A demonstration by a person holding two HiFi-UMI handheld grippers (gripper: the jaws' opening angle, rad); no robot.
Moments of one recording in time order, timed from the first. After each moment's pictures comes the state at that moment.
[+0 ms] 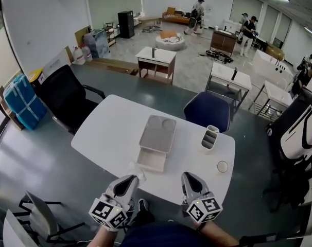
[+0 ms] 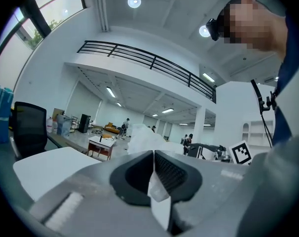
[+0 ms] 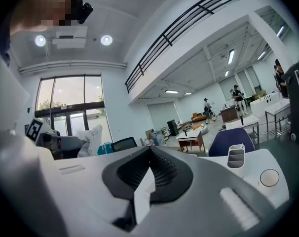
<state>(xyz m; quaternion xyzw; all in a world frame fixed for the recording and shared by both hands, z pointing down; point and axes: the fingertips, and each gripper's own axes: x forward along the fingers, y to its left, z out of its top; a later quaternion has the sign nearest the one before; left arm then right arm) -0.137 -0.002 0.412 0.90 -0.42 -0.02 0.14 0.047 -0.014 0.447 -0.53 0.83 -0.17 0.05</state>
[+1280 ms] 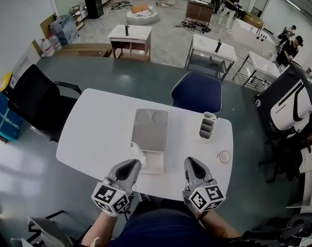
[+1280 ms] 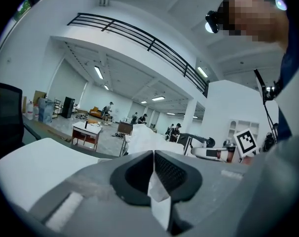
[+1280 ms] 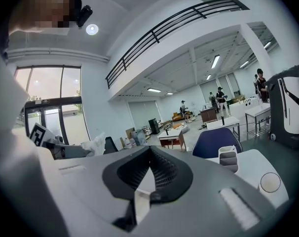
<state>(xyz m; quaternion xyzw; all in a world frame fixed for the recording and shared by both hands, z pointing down) -0.124 -0.165 0.480 0.93 -0.32 0.03 0.18 0.057 -0.129 0.478 -0.63 0.76 -0.18 0.03</state>
